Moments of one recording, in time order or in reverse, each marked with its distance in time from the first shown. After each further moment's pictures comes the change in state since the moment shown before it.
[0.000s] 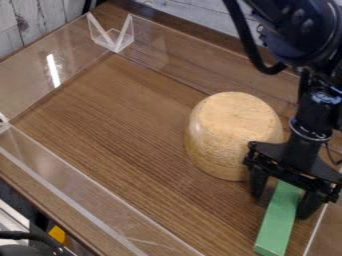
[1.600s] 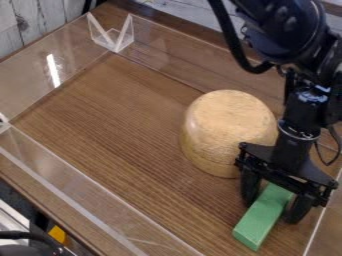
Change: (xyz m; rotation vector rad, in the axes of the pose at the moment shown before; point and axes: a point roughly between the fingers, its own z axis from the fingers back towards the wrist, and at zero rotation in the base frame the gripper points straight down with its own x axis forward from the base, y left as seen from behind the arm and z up) arm -0.004 0.017 0.000 -0.045 0.043 -0.010
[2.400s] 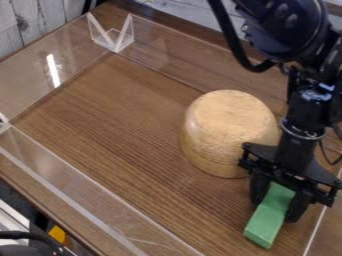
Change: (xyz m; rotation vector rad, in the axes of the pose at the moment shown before) arm -0.007 -0.014 0.003 -0.006 -0.002 -0.053
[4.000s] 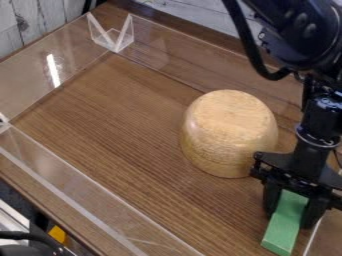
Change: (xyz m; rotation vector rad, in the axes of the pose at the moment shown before) arm 0.003 -0.018 -0.005 -0.017 -0.010 0.097
